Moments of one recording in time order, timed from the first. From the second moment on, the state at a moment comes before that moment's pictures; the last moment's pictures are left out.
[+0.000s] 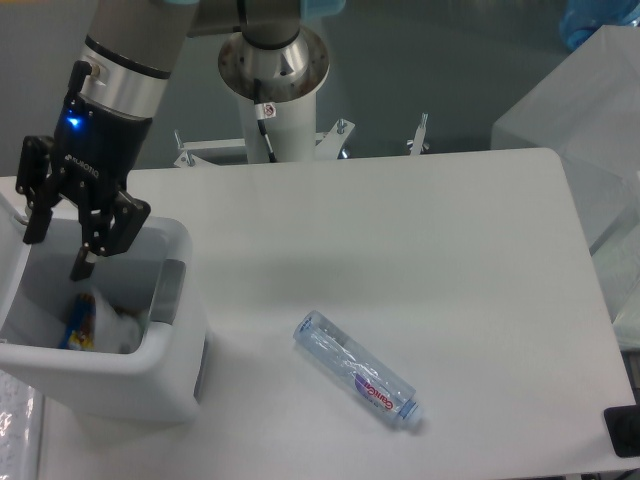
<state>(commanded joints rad) 2.17 -1.69 -1.55 -0.83 1.02 0.59</state>
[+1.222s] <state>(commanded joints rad) 2.52 -2.08 -1.30 -1.07 1.21 0.43</state>
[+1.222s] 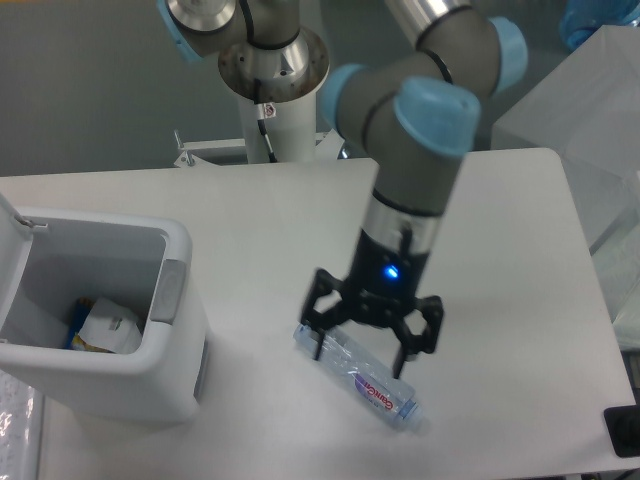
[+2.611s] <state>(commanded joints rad) 2.46 -2.38 -1.09 -1.27 1.56 -0.11</state>
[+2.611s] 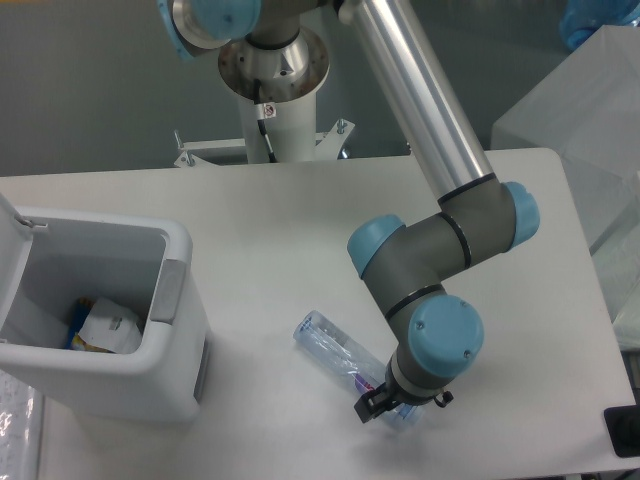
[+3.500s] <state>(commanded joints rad) 2.44 -2.42 -1.12 -1.27 1.63 -0.18</state>
